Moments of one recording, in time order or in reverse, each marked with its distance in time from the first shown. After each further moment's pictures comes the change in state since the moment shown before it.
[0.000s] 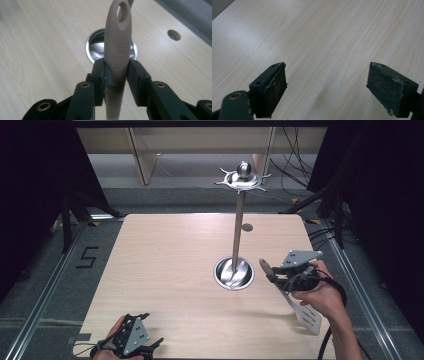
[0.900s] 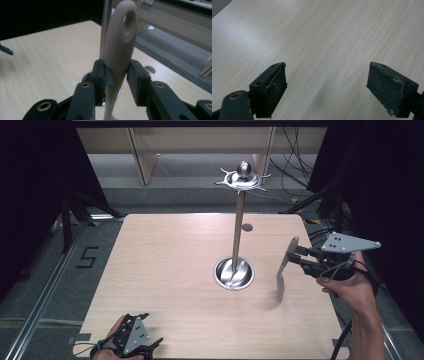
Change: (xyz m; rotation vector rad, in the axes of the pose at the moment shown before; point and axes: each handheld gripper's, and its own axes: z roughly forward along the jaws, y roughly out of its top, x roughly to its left) left arm 0.002 -0.001 0.001 0.005 -0.001 -0.004; right arm -0.029 0.009 -0.066 -0.351 -0.044 0.067
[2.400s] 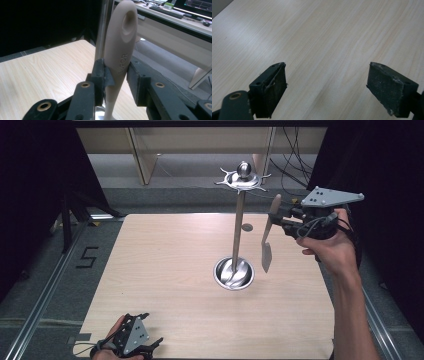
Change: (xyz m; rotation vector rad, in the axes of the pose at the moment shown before) left arm -0.001 0.001 0.000 -0.004 0.002 0.004; right arm 0.000 0.095 0.032 -0.039 -0.058 -0.016
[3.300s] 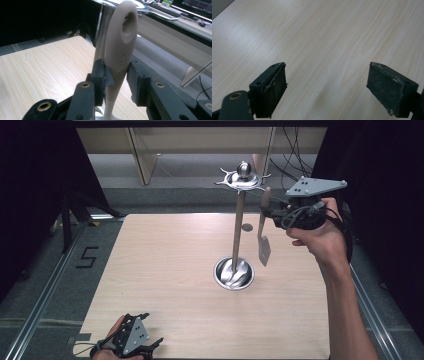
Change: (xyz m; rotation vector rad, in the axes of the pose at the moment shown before) left arm 0.000 0.000 -0.001 -0.005 -0.004 0.002; right arm 0.007 0.024 0.017 0.051 -0.031 -0.051
